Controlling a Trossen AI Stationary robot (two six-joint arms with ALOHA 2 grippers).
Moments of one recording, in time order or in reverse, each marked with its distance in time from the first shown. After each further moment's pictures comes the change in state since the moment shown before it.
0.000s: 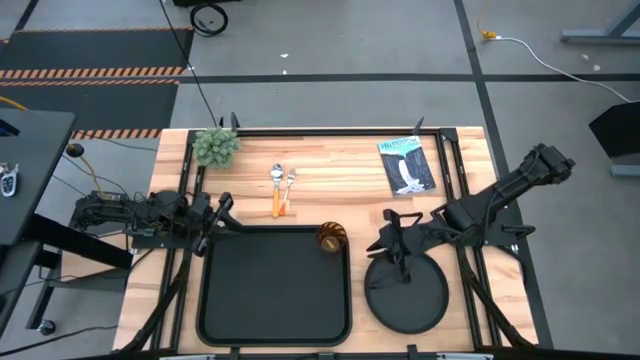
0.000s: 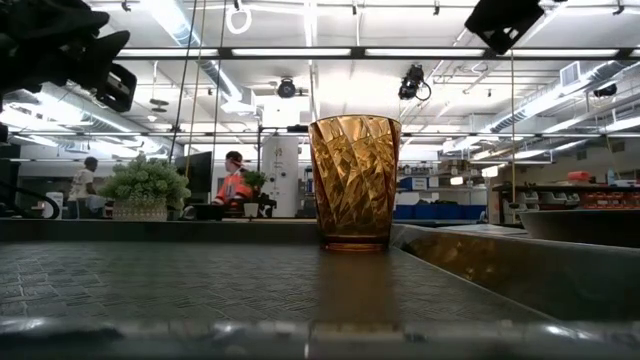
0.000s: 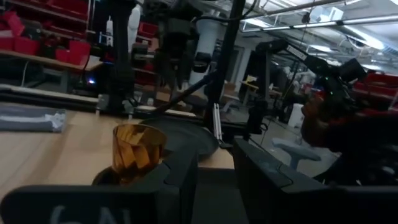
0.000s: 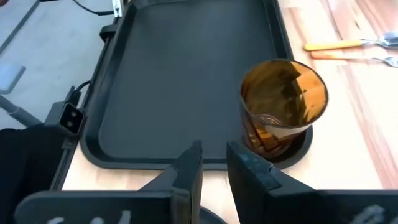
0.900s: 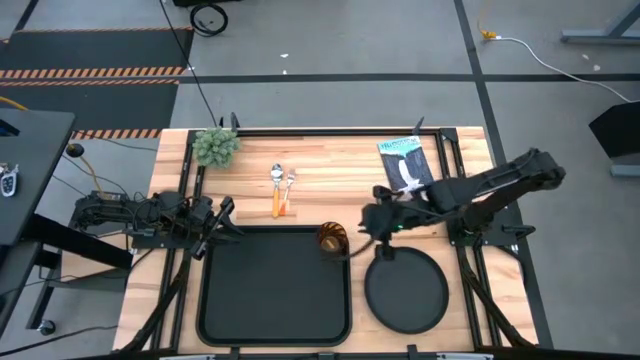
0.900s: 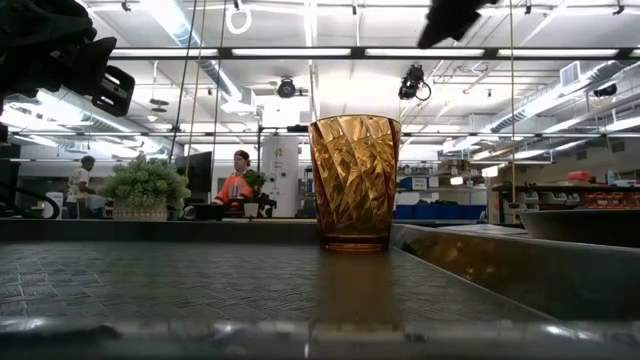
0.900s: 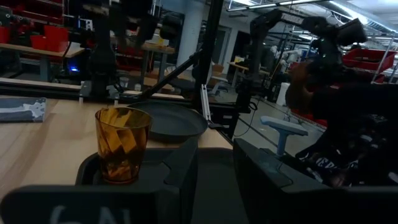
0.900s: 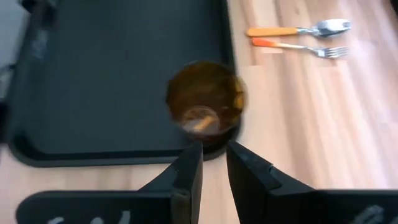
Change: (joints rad) left arm 0.000 0.000 0.000 -0.062 0.082 0.053; right arm -0.183 0.140 0.300 -0.353 -0.033 -0.120
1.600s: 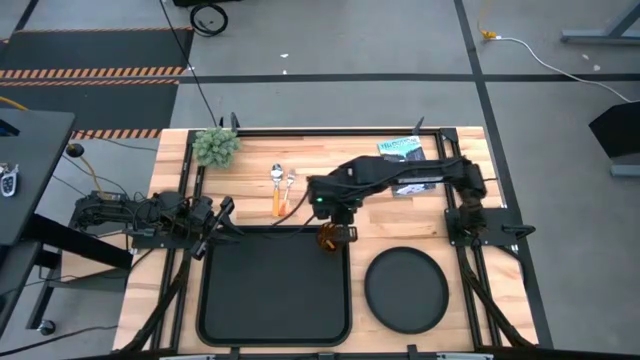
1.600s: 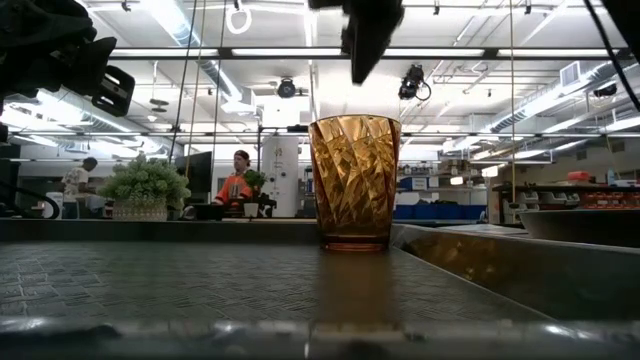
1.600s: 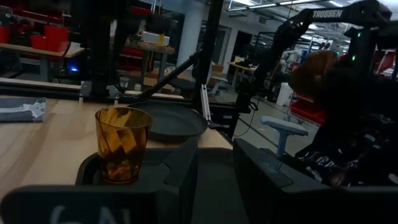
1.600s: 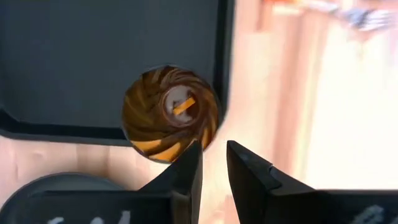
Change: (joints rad) left arm 0.000 0.000 0.000 0.000 0.000 0.000; right arm -0.237 0.621 0.836 -0.627 -0.252 -0.238
